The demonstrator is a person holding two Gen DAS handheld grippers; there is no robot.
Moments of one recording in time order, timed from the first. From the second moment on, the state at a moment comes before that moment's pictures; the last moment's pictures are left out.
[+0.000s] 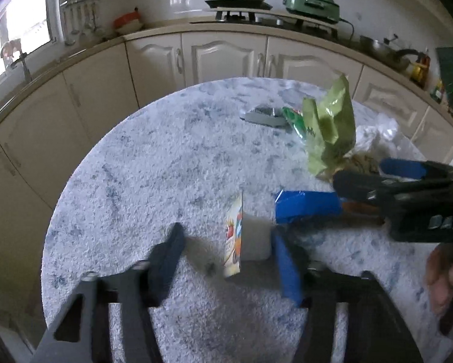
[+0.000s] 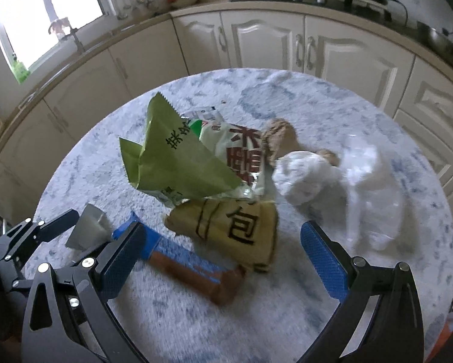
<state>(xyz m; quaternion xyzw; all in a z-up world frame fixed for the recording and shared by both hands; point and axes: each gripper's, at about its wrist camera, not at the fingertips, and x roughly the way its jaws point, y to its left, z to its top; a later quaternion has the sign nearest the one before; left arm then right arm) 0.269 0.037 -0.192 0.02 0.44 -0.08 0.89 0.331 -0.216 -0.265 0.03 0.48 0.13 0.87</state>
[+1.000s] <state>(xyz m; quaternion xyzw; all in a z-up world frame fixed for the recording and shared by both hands) 0.181 0.018 -0.145 -0.04 0.38 -0.09 0.92 0.242 -0.293 -0.219 0.07 0.43 0.10 0.90</state>
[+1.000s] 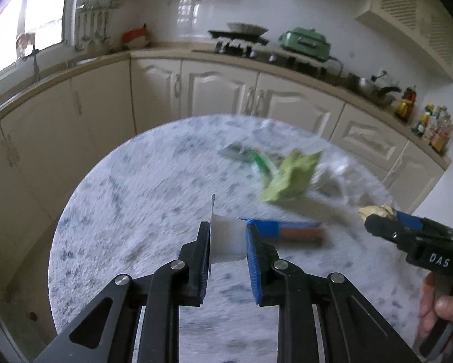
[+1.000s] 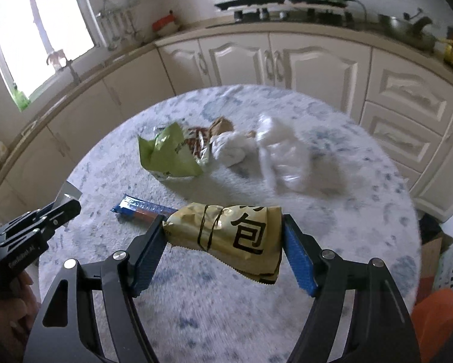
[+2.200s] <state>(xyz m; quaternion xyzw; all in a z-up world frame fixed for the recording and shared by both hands) 0.171 -0.294 -0.079 0.05 0.32 -0.36 0.88 0.084 -0.580 -0.161 0.21 0.31 -0.16 0.91</state>
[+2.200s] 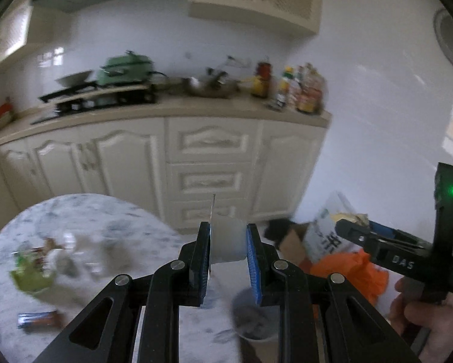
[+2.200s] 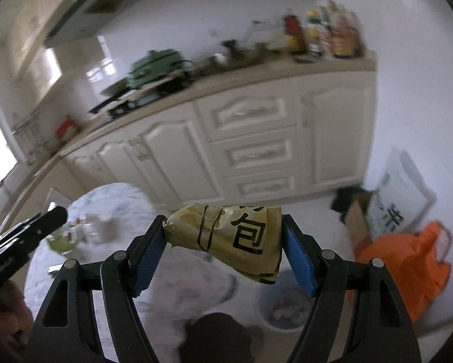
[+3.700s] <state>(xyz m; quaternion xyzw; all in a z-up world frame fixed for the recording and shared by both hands) 0.307 -0.563 -0.240 0.17 0.47 -0.39 0.78 0.077 -0.699 -0.343 0.37 0.41 -0.25 0.79</state>
